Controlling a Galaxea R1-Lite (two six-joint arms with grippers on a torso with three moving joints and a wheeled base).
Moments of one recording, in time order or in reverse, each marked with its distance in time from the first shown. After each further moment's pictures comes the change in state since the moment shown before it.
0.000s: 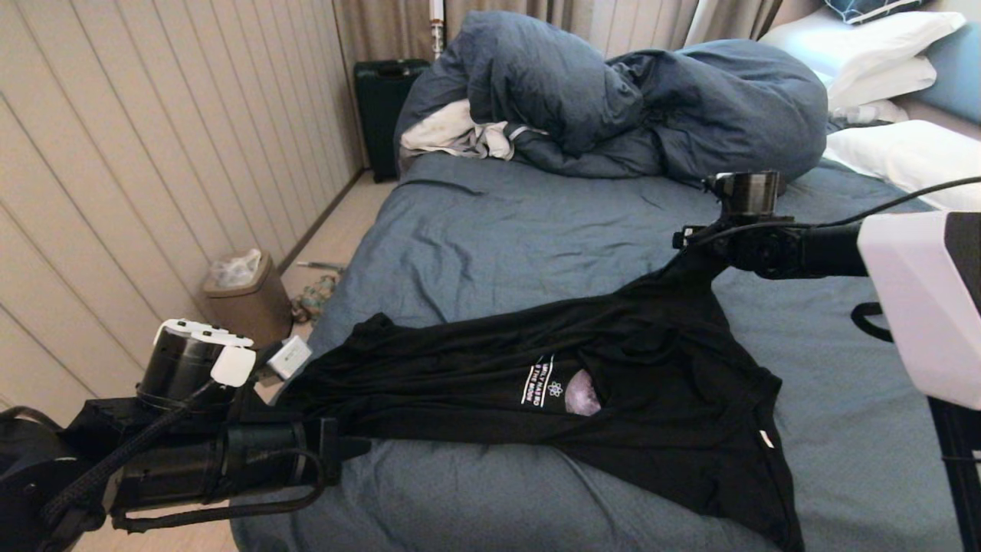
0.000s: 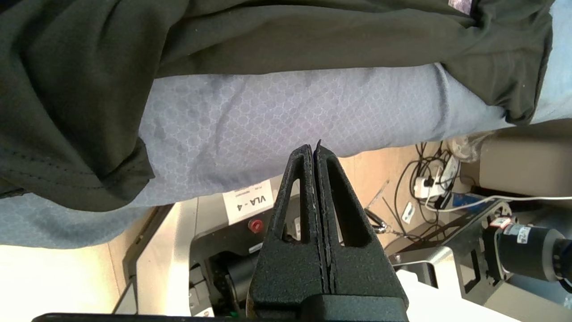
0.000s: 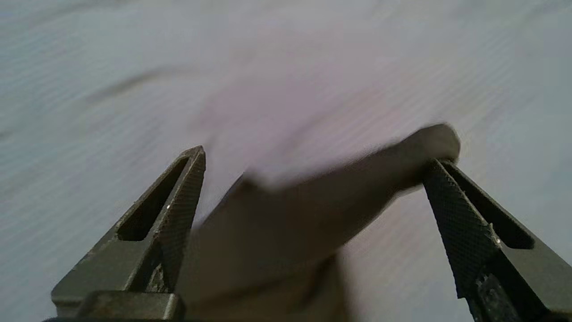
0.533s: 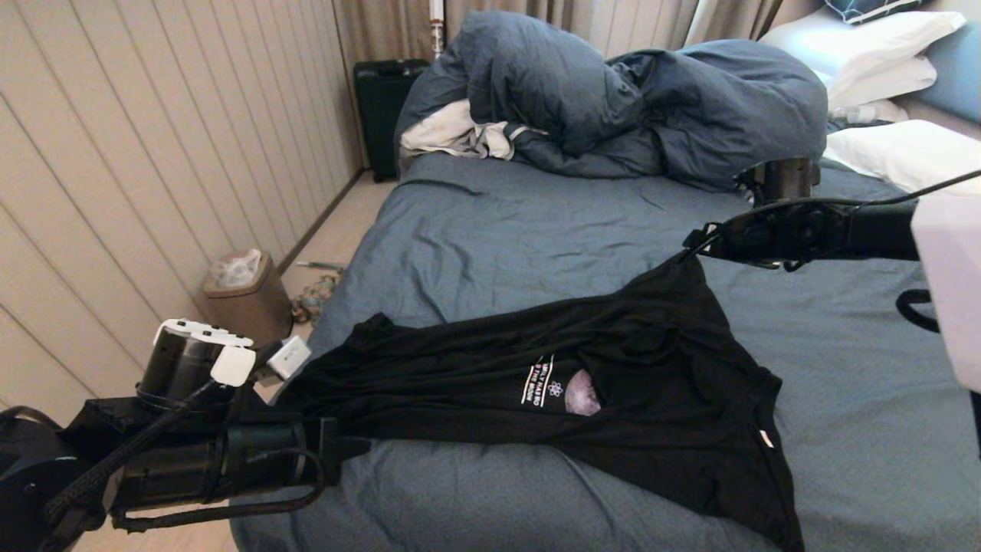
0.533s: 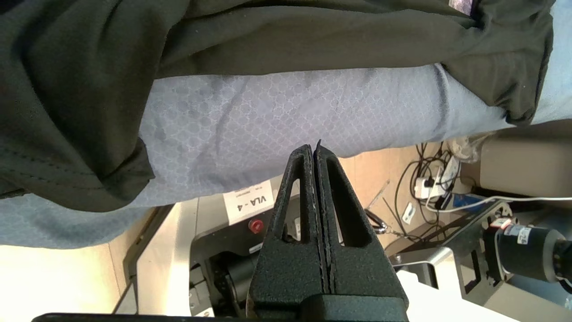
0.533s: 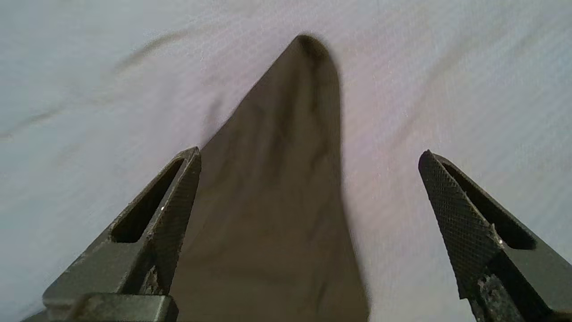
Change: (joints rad) left arm 0.000 0.000 0.000 0.000 0.001 0.000; right arm -0.050 -0.082 -0.008 0.226 0.168 0.169
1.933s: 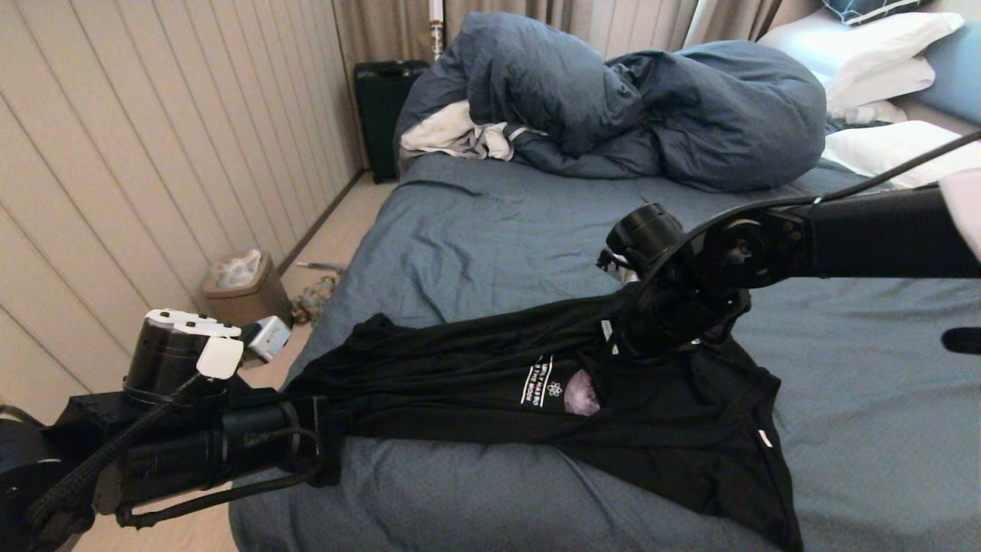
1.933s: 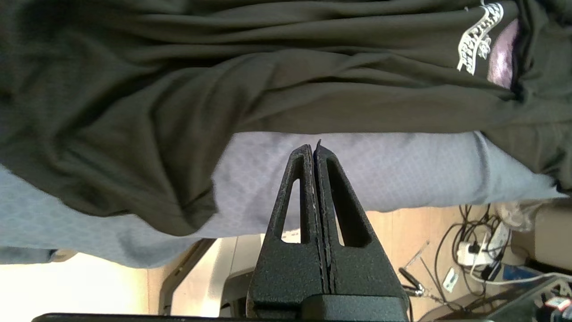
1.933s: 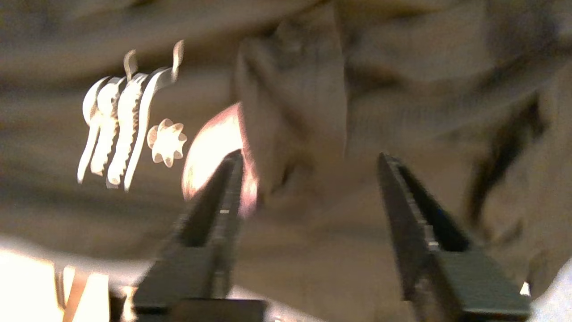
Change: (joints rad) left arm -0.001 -0.026 -0.004 -0.045 0.212 -0.004; right arm 0.504 -0.264 0.347 0.480 -0.036 0.039
